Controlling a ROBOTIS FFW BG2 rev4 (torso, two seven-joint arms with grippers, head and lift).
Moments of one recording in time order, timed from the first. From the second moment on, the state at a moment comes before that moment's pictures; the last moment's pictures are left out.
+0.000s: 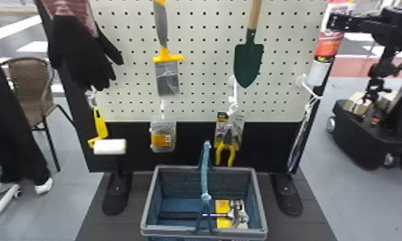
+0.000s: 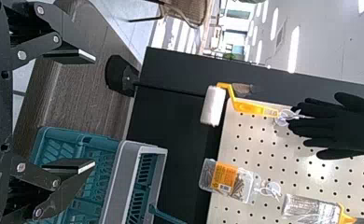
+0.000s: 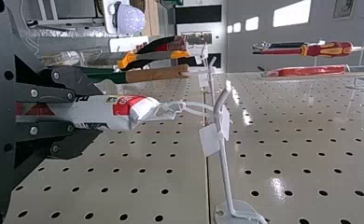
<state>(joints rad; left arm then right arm) 0.68 0.04 -0.25 -1.58 0.05 -0.69 0.36 -0.86 -0.57 0.05 -1.34 -0.55 0.62 1.28</state>
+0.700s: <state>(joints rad) 0.68 0.04 -0.25 -1.58 0.05 -0.69 0.36 -0.85 -0.57 0.04 -1.35 -0.55 0.62 1.27</state>
